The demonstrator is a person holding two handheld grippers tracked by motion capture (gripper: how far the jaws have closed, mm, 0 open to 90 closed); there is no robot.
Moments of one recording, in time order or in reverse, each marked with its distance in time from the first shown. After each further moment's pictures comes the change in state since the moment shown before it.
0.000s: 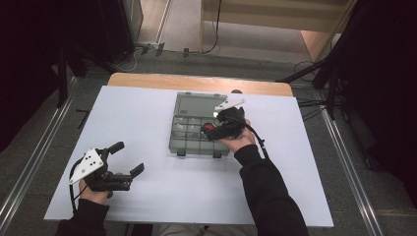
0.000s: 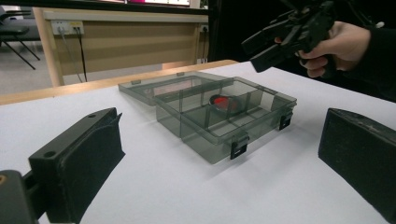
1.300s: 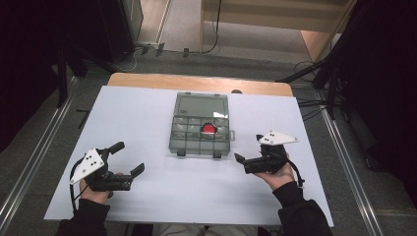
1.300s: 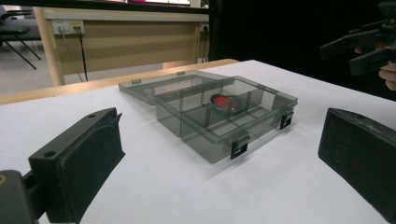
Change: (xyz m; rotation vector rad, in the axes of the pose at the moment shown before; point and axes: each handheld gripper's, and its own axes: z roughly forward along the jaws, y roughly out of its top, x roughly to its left) left arm -0.001 0.000 0.001 0.002 0.003 0.004; right arm -0.007 -0.105 -0.097 -0.130 0.014 0.090
